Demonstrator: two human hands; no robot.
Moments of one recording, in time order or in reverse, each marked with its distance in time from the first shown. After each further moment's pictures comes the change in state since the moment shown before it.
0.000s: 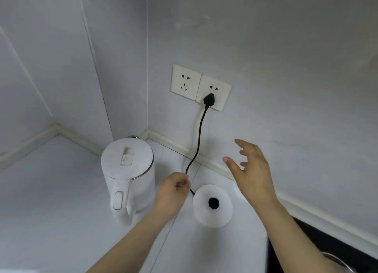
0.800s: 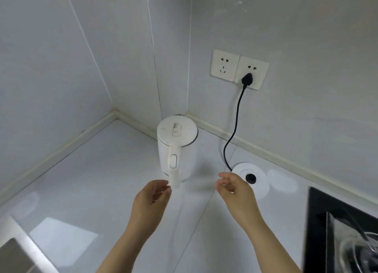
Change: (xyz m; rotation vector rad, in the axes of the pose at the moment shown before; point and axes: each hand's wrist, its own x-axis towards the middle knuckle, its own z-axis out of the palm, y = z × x) left_hand -0.139 -0.047 -0.129 0.070 0.255 -0.082; right_hand -0.137 -0.041 0.077 0.428 -0.369 0.357
